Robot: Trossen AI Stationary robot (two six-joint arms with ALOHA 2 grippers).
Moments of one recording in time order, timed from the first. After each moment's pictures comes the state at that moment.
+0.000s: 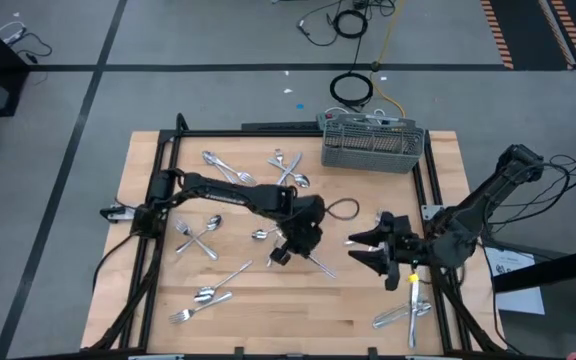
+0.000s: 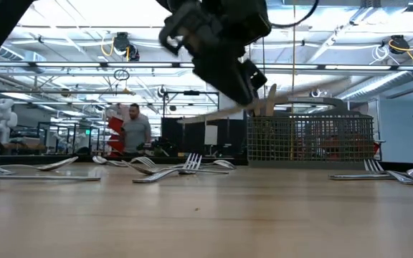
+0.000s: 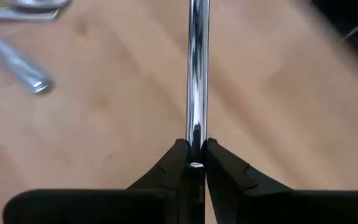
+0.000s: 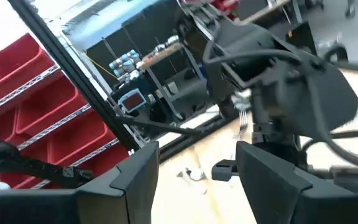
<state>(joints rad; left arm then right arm) -0.01 2.07 1.65 -0.67 0.53 0.49 0.74 1.07 0.83 0.18 0.85 0.62</state>
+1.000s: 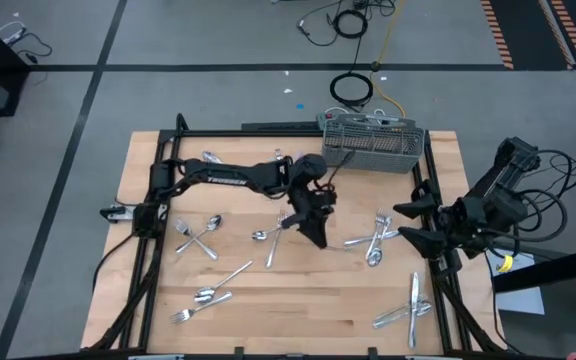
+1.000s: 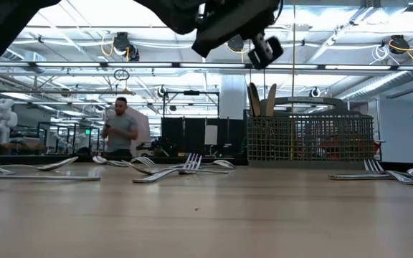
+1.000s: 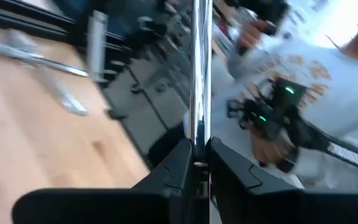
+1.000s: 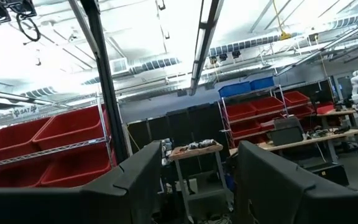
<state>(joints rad) 0.13 2.07 1.64 -0.03 1.26 -0.37 0.86 0.92 0.83 0.77 0.84 -0.22</state>
